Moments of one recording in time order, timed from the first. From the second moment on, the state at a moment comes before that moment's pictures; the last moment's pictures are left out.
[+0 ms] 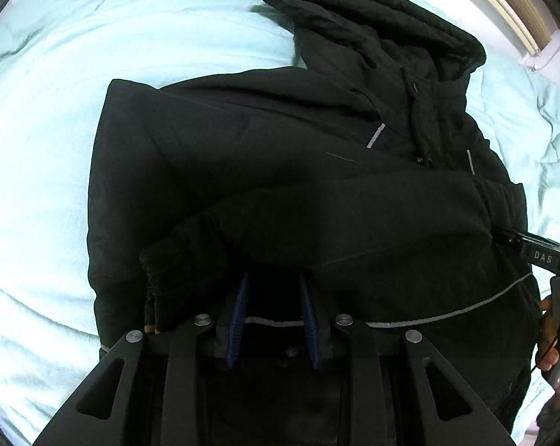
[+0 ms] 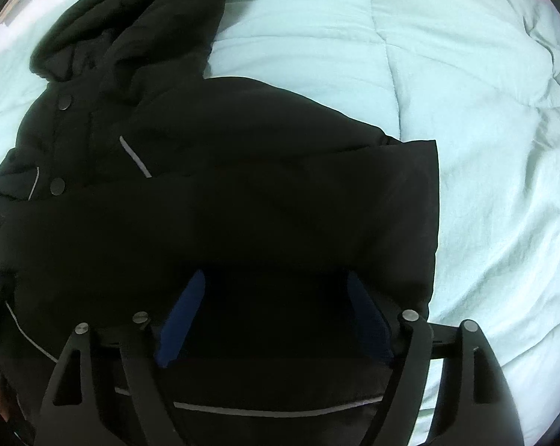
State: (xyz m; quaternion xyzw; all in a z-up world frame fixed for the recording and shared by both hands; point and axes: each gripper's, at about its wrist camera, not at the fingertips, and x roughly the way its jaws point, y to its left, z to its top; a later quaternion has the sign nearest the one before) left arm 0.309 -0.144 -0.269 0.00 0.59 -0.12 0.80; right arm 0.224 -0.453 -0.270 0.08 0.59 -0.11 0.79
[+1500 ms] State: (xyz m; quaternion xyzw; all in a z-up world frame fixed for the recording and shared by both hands) left arm 0.540 -0.189 -0.235 -0.08 0.51 -0.20 0.83; right arm 0.413 -0.501 -0.197 0.16 0.48 -0.06 0.86
